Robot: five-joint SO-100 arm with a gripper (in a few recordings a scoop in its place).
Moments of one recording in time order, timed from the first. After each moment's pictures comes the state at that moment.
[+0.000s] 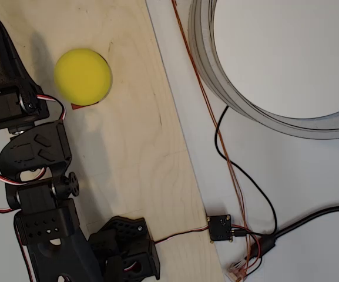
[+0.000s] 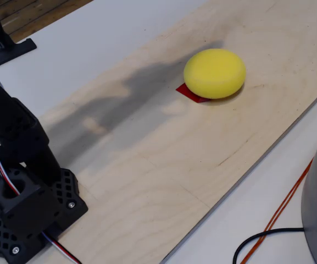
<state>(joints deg) 92.8 100.5 101.4 3.3 1.7</state>
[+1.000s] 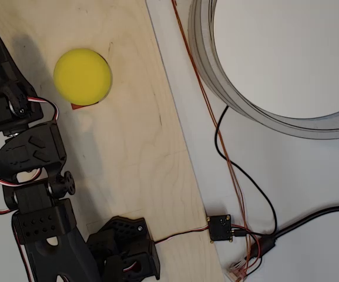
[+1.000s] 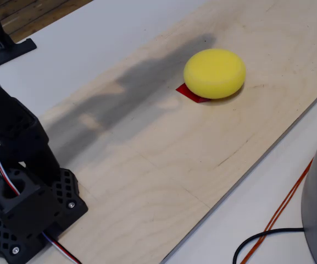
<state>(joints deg) 90.4 100.9 105.6 -2.0 -3.1</state>
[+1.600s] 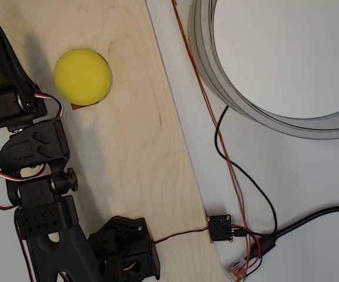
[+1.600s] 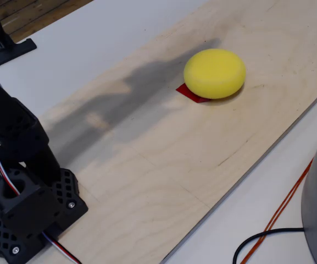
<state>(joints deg) 91.4 99.7 106.7 -3.1 1.6</state>
